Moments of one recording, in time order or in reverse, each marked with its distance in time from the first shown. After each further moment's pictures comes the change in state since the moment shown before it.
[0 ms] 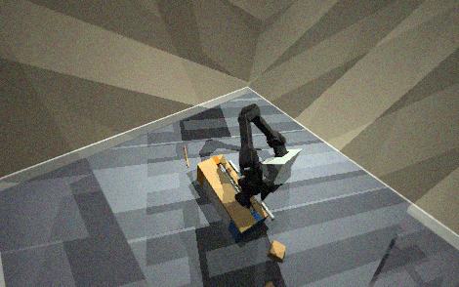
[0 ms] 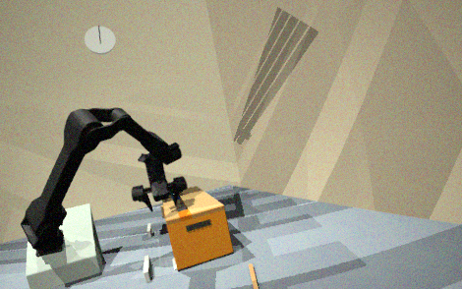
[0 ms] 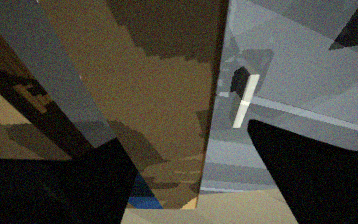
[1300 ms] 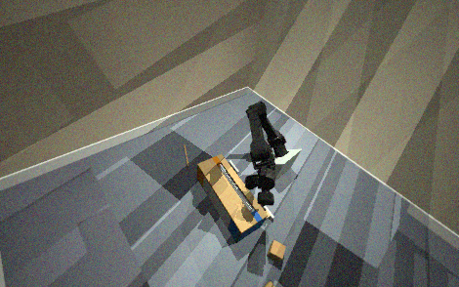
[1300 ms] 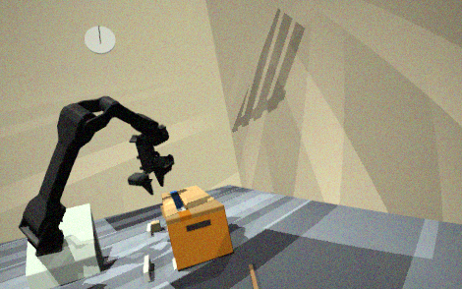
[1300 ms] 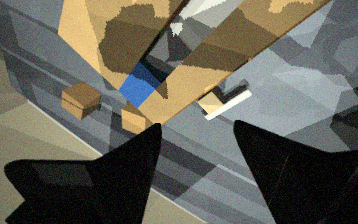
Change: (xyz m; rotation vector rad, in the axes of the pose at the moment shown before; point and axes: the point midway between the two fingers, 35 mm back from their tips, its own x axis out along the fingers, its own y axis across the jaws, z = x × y) arm -0.056 -0.012 -0.044 -0.852 -0.051 0.040
